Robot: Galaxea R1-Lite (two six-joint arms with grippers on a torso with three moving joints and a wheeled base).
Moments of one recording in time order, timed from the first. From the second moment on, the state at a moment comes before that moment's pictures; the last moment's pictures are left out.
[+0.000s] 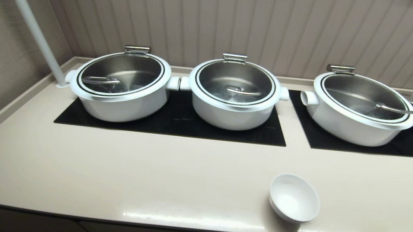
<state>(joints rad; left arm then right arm) 0.00 0.00 0.00 -0.01 0.00 -0.03 0.00 0.00 0.00 -0.01 0.00 -0.10</state>
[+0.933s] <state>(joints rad) 0.00 0.00 0.00 0.00 0.00 -0.03 0.00 0.07 -0.19 -0.02 0.02 -0.09</state>
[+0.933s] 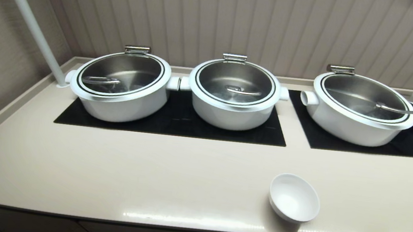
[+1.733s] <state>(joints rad) 0.00 0.00 0.00 0.00 0.01 -0.03 0.11 0.66 -0.43 -0.31 0.02 -0.08</state>
